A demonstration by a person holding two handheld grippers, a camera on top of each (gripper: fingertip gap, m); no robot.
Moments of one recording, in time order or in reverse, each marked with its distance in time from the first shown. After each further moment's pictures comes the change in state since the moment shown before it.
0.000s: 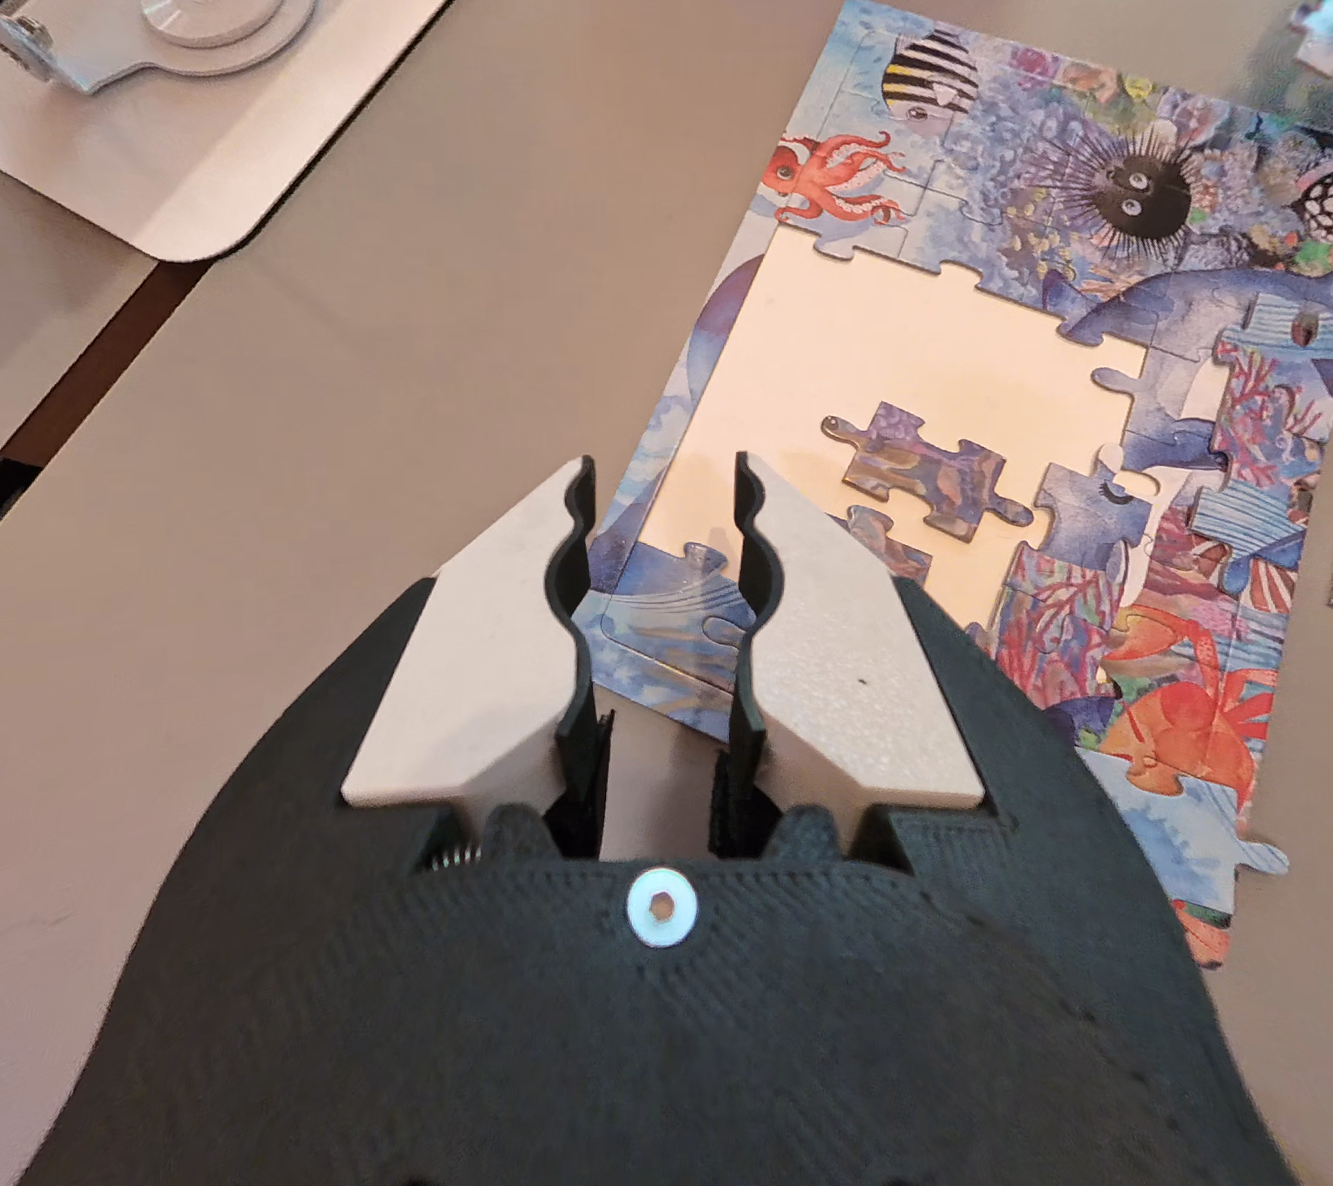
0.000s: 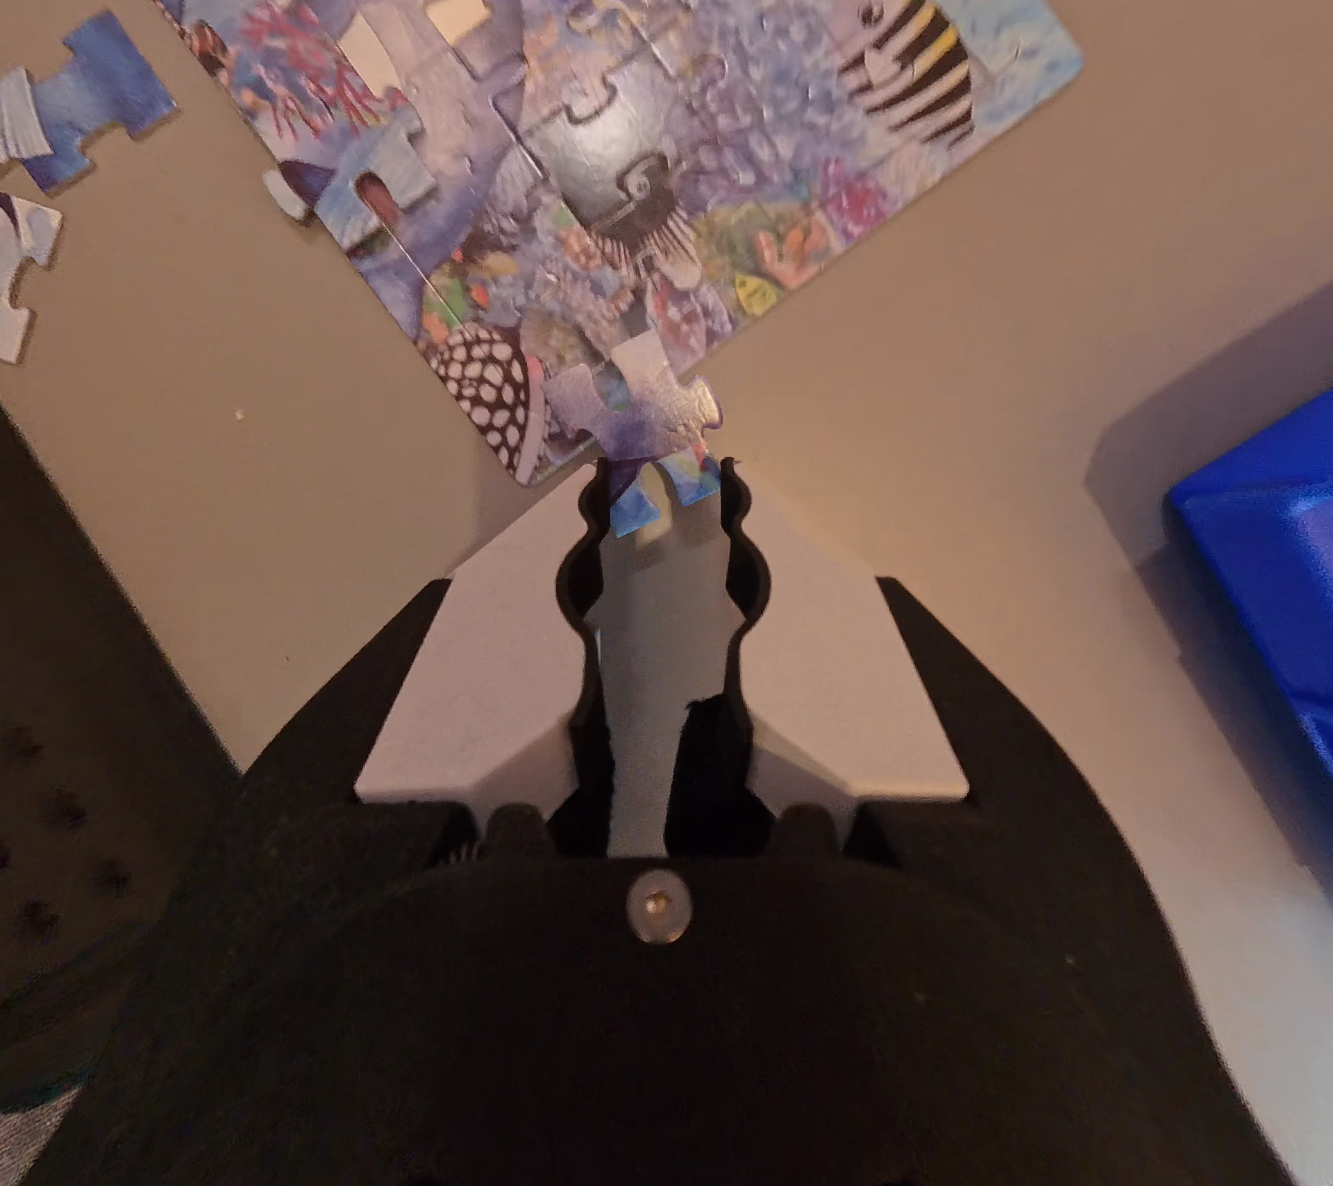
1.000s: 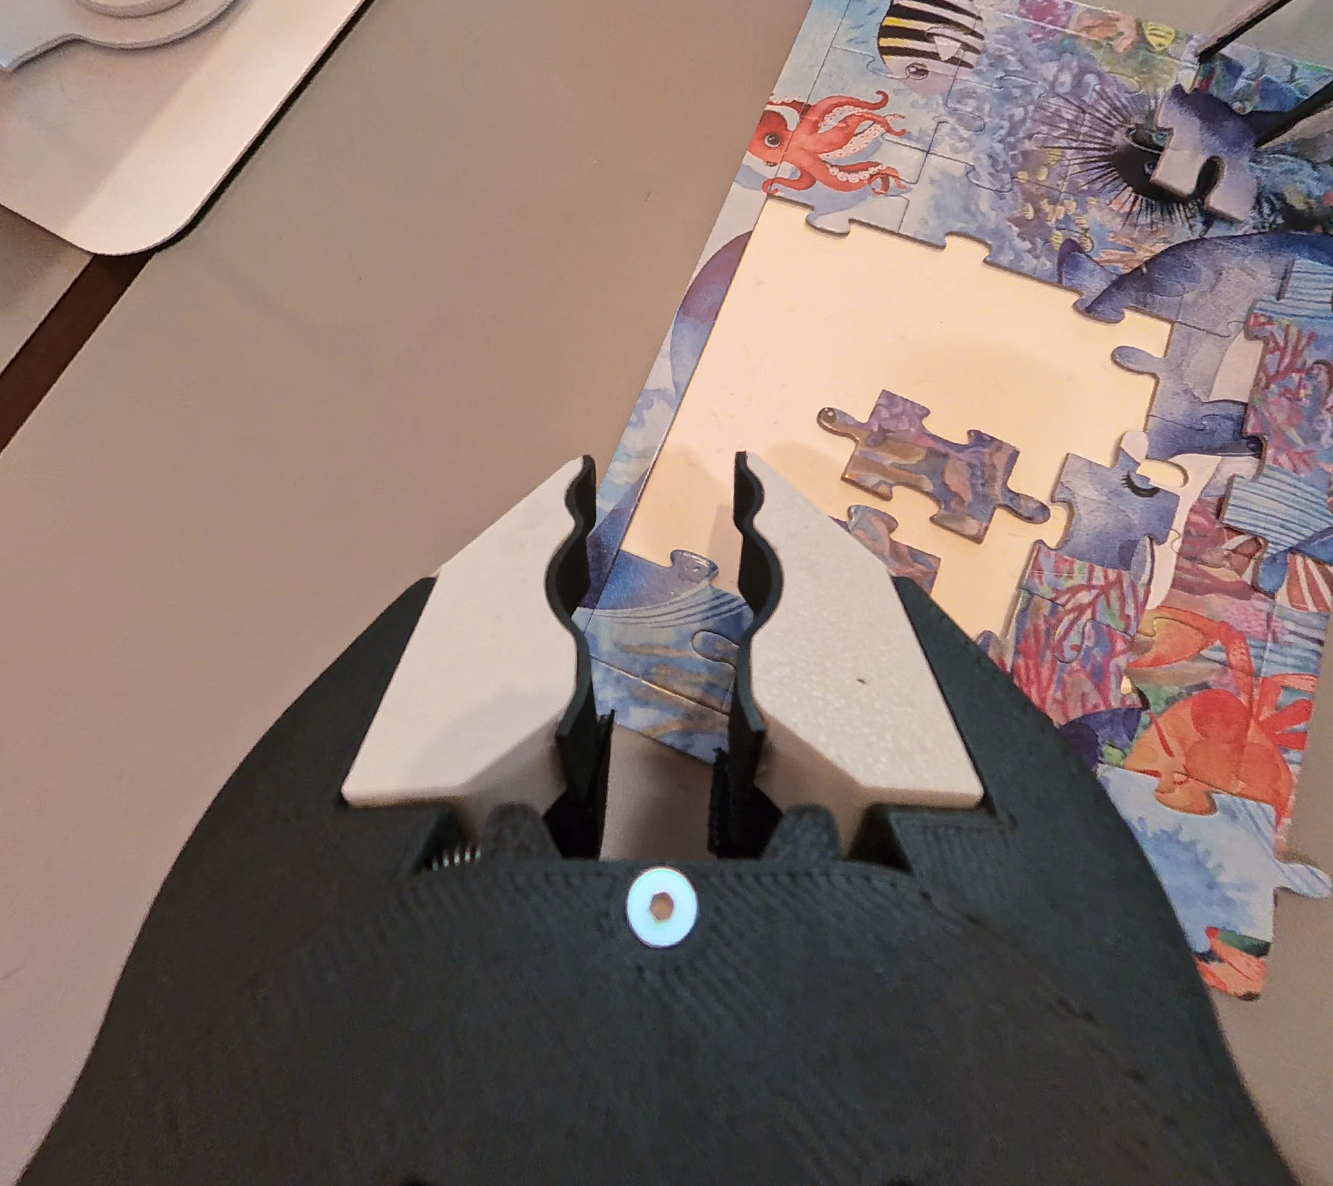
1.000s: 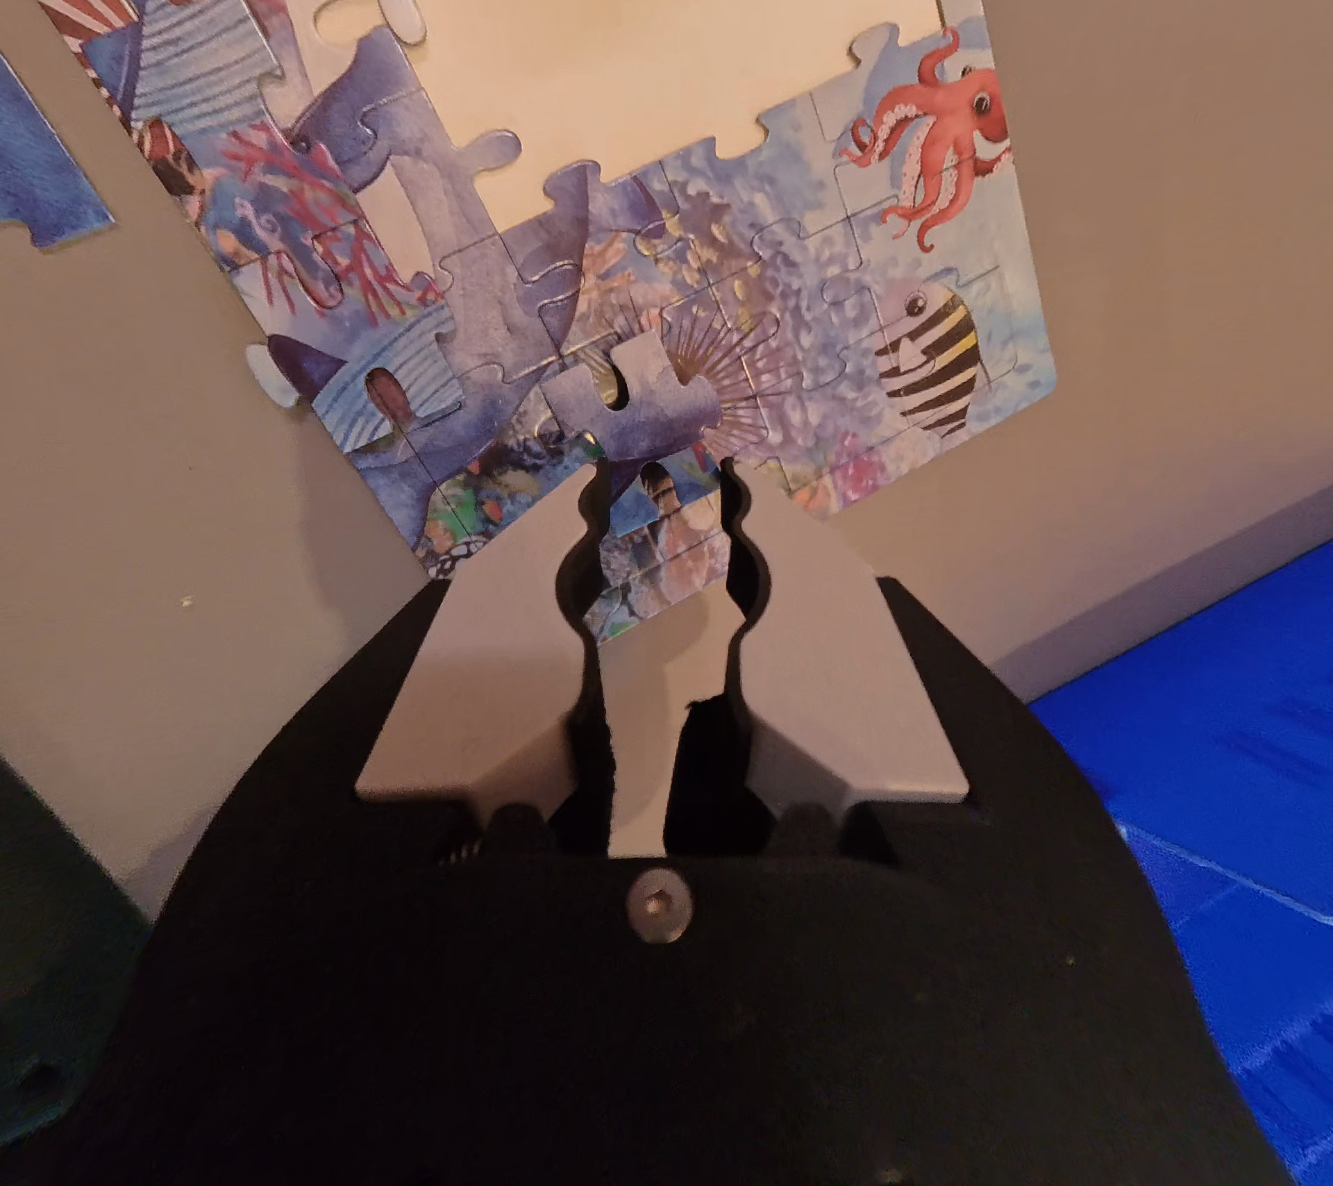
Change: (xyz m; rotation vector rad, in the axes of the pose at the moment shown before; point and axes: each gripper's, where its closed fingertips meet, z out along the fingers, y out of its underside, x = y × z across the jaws) left arm 0.005 0.007 0.014 -0.030 0.015 0.021; right arm -0.010 -0.059 0.042 -0.198 0.116 -0.269
